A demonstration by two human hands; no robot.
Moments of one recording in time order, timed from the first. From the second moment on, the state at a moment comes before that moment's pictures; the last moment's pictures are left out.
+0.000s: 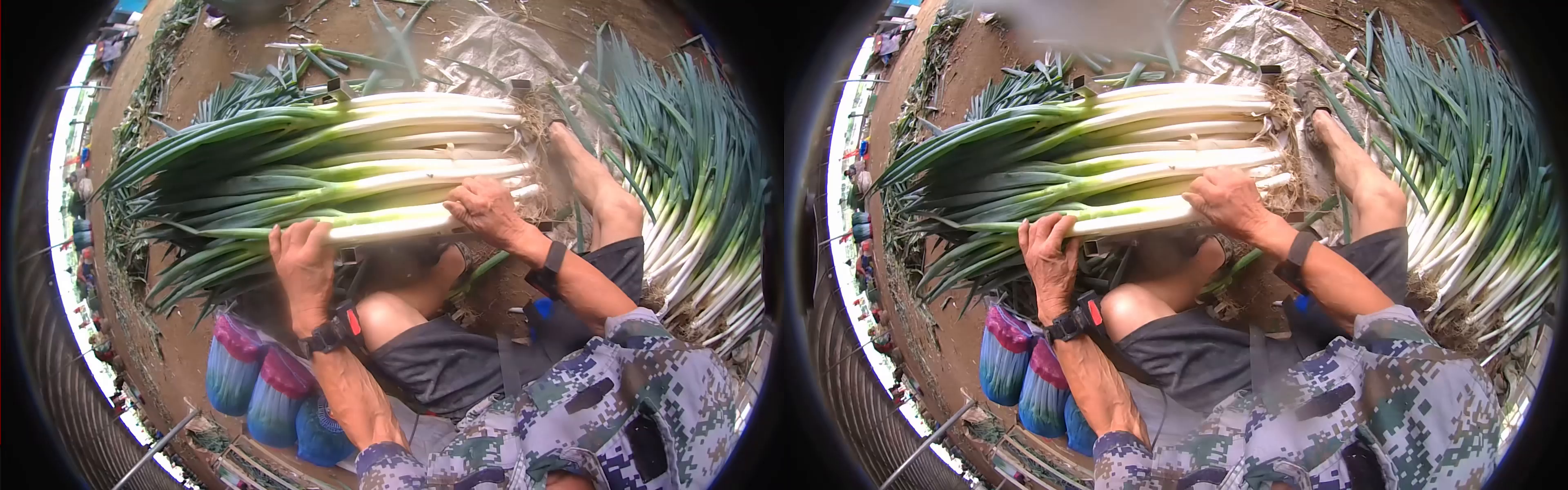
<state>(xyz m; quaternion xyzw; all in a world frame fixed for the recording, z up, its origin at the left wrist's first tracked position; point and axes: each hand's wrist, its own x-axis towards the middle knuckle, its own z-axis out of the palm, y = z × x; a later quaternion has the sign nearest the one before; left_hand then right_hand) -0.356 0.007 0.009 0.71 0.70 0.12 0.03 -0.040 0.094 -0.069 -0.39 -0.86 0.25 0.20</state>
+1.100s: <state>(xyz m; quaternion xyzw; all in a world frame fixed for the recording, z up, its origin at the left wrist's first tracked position) -0.374 0.045 -0.048 0.71 0.67 0.20 -0.02 -0.011 0.079 -0.128 -0.50 -0.83 0.13 0.22</state>
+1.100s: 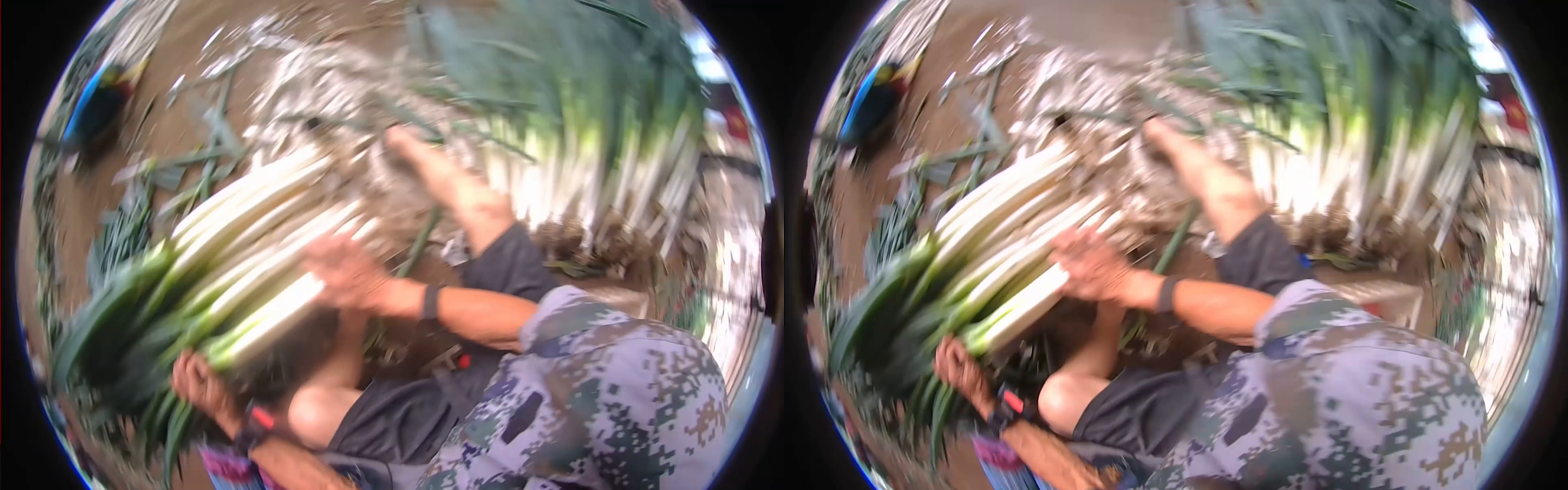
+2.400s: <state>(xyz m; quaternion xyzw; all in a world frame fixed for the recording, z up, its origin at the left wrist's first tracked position) 0.024 0.059 -0.011 0.69 0.55 0.33 0.33 0.612 0.025 -0.125 -0.98 -0.14 0.13 0.06</state>
